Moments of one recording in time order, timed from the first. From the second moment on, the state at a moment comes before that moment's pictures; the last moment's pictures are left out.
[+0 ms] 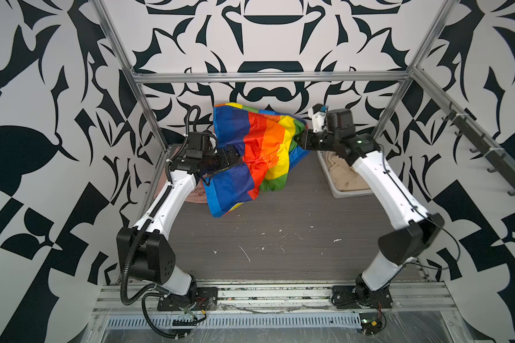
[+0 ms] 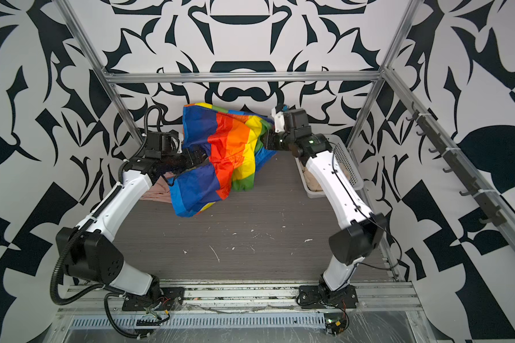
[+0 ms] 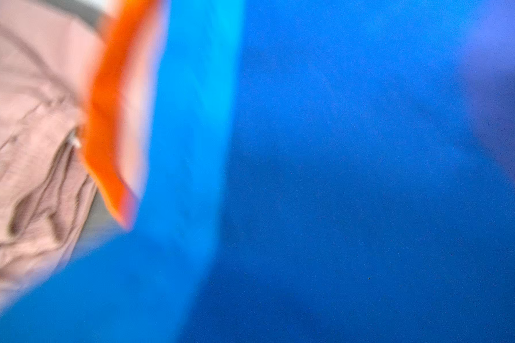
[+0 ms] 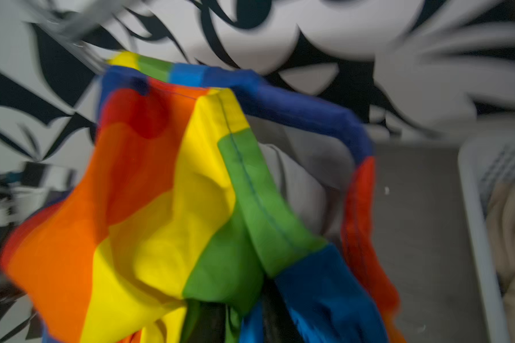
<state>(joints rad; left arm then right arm) -0.21 1.53 1.41 -0.56 0.32 -0.55 0.34 1.76 1.85 -0.73 -0.26 0.37</state>
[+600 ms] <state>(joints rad) -0.17 1.58 1.30 -0.58 0.39 -0.54 0.40 1.74 1.27 -0.64 -0.31 0.37</state>
